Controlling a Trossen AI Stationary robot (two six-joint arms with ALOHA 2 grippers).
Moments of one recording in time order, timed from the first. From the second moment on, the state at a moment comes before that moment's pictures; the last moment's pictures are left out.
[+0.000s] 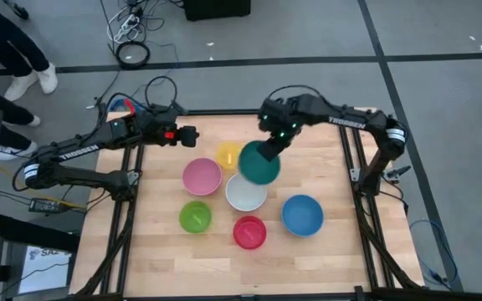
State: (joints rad) left arm 0.38 1.02 1.02 -0.68 -0.14 -0.87; right arm -0.30 1.72 1.67 -1.21 -0.18 0.49
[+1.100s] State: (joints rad) left arm 0.38 1.02 1.02 -0.65 -0.13 -0.86; right arm -0.19 1.92 1.67 -1.16 -0.28 0.49
